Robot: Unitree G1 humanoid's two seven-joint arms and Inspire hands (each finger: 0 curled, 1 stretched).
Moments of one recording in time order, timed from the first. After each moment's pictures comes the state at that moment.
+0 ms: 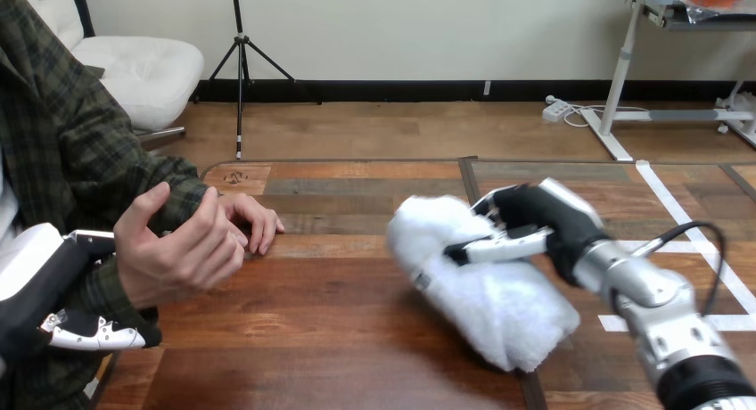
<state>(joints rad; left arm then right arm) -0.22 0.81 -0.02 1.02 0.36 -0.98 0.02 -0.61 -0.32 0.05 0.92 -0.13 -0.12 0.36</state>
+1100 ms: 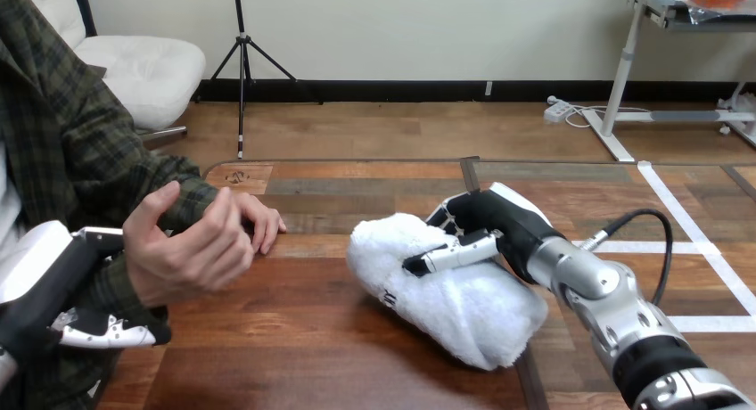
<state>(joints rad) -0.19 0.79 -0.02 0.96 0.36 -0.97 0.04 -0.71 -0.23 0.12 1.07 -0.22 -0.15 0.30</state>
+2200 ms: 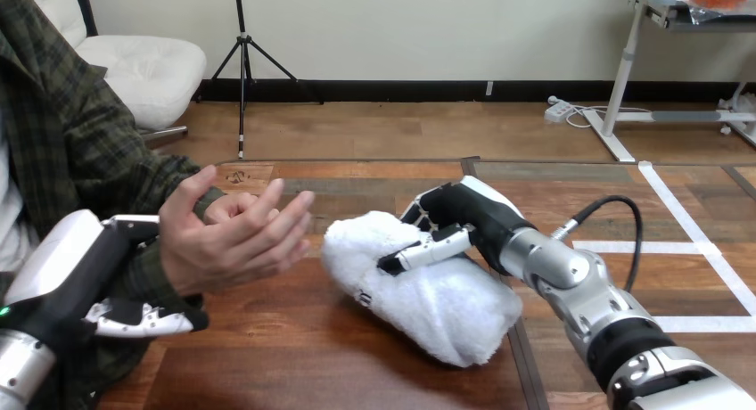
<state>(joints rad) -0.12 0.71 0.01 0.72 0.34 -0.87 0.04 -0.80 -0.17 0.13 1.19 -0.25 -0.20 0.28</state>
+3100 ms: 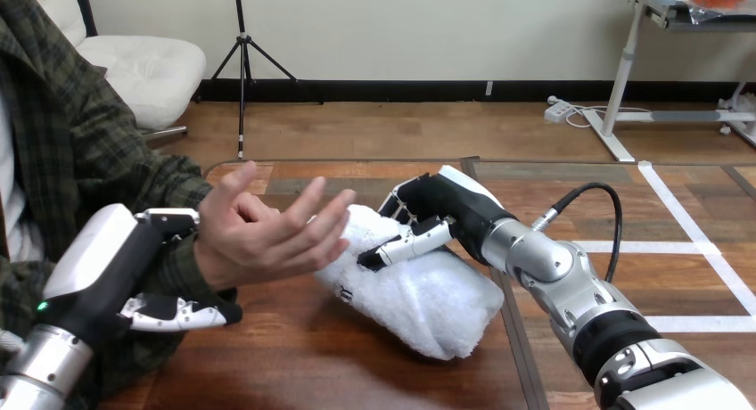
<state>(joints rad) -0.12 0.64 0.01 0.64 0.38 -0.84 0.06 -0.83 -0.14 0.15 1.19 -0.26 -0.24 0.28</state>
